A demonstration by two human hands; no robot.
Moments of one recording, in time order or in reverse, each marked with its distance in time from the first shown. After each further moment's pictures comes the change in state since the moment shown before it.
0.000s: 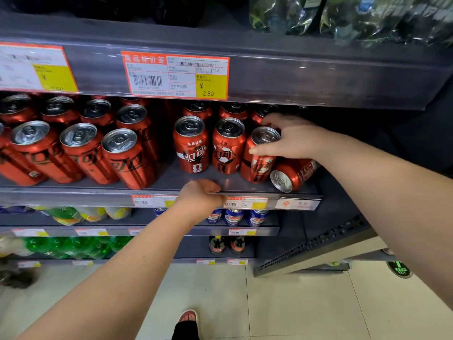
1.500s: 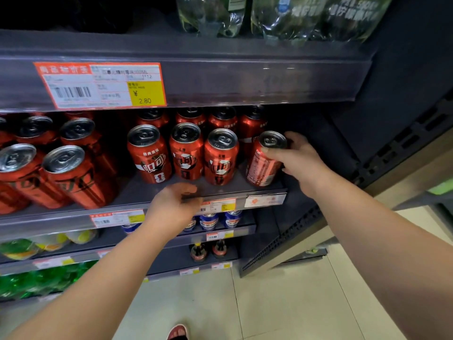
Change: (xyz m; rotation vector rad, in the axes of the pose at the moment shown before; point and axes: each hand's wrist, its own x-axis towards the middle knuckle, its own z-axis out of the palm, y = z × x) left_hand -0.002 0.007 0.018 0.070 0.089 0.115; right_hand -0.051 0.056 0.034 1.073 0.412 0.437
